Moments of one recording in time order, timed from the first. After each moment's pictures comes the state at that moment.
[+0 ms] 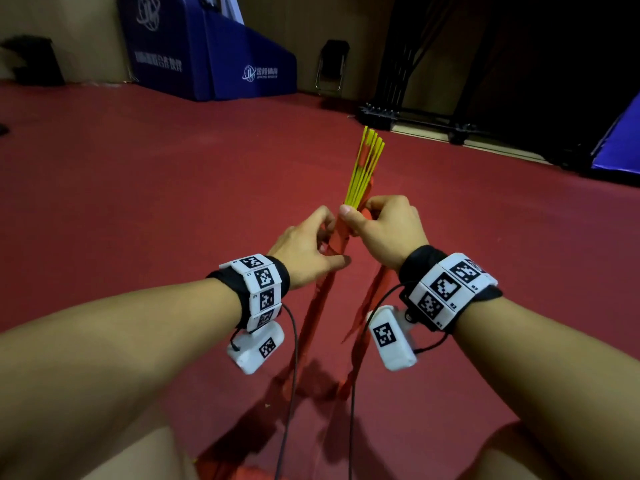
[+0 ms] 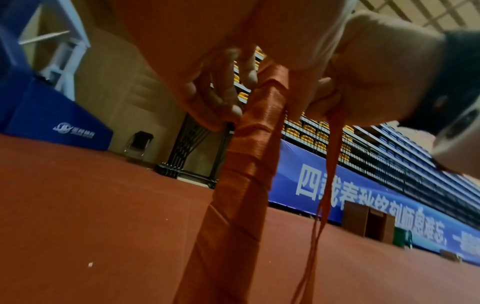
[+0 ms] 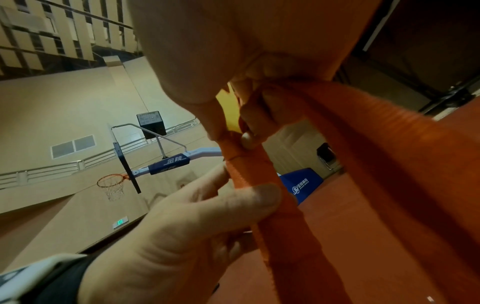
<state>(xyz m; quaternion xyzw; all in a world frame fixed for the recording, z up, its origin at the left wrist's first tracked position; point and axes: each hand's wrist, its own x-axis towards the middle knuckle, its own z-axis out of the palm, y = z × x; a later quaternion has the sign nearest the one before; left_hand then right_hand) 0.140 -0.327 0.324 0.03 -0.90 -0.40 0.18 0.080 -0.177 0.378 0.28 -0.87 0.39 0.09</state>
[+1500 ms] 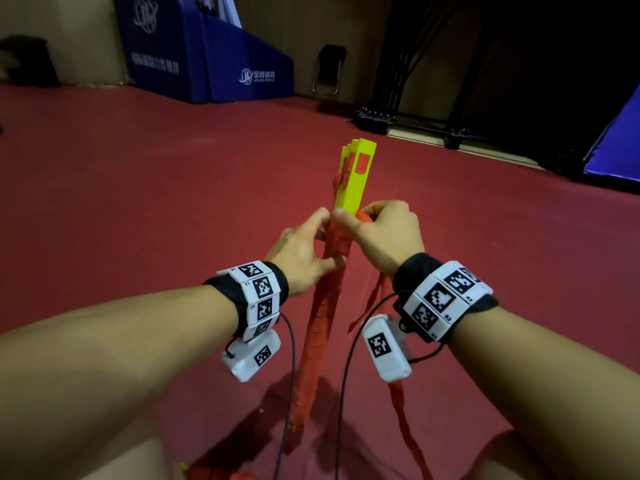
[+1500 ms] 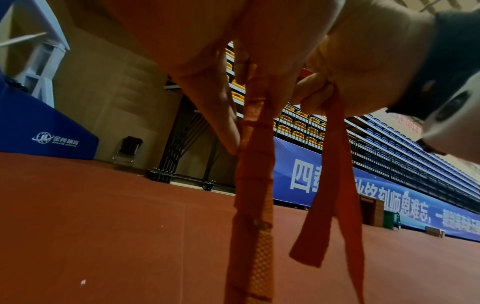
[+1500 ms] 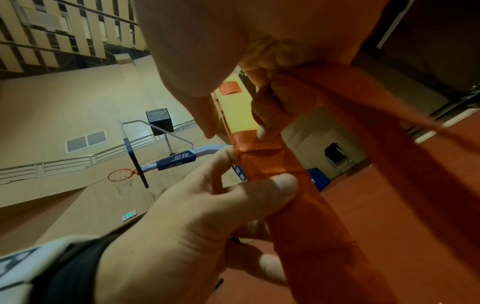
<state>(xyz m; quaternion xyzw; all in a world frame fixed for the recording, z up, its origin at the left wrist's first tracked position) 0.138 -0.323 0.319 0.01 -0.88 -0.42 0.21 0.076 -0.179 0.374 0.21 -0.88 0.42 0.10</state>
